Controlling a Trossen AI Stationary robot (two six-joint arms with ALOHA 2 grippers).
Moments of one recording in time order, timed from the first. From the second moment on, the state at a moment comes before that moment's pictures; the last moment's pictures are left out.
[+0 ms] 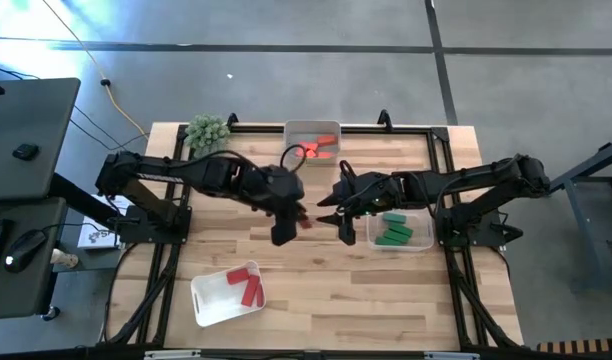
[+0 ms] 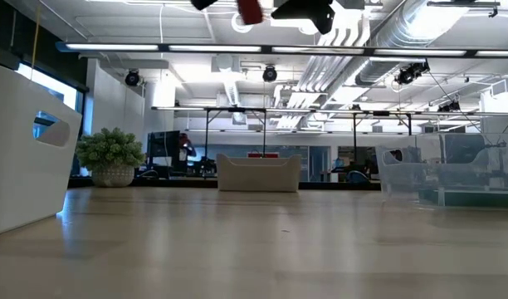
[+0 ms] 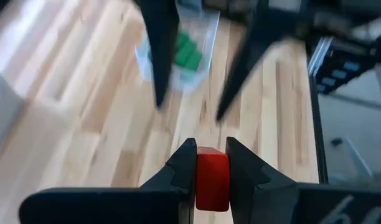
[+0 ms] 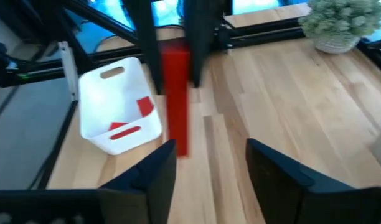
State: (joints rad) left arm 0.00 1.56 1.59 -0.79 -0.06 -0.32; right arm 0.12 1.41 1.18 -0.28 0.06 0.21
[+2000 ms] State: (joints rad) left arm -0.52 1.56 1.14 -0.97 0.13 -1.09; right arm -0.03 1.41 1.18 -0.40 0.05 0.14
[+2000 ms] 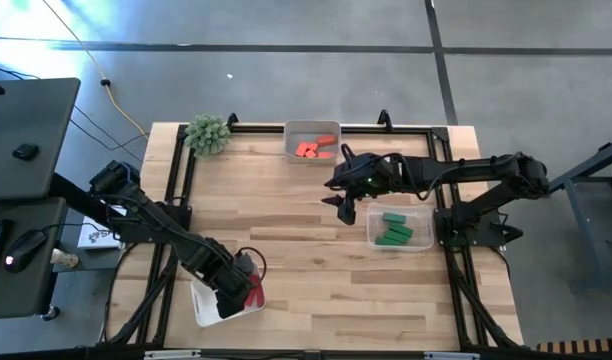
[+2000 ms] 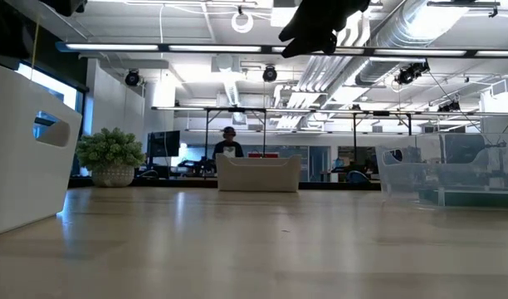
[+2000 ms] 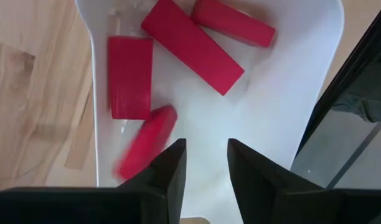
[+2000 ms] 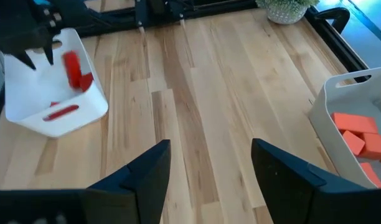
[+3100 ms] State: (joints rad) left arm -0.83 1.74 1.27 -0.68 0.15 -1.43; right arm -0.03 1.41 1.18 -0.43 0.06 0.08
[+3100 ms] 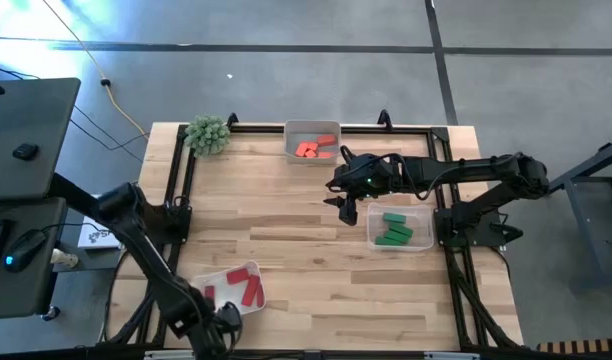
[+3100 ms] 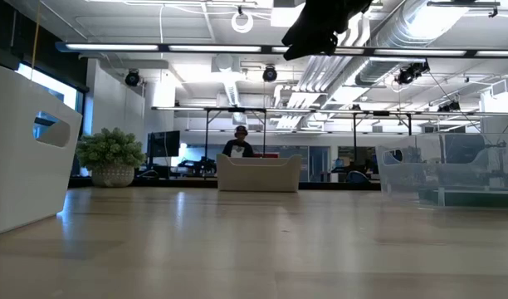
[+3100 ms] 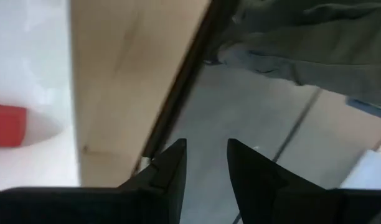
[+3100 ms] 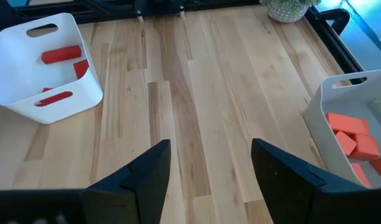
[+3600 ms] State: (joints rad) left arm -0.83 1.83 1.27 -0.85 0.15 -1.46; right arm -0.03 1.41 1.18 -0.44 0.06 0.08
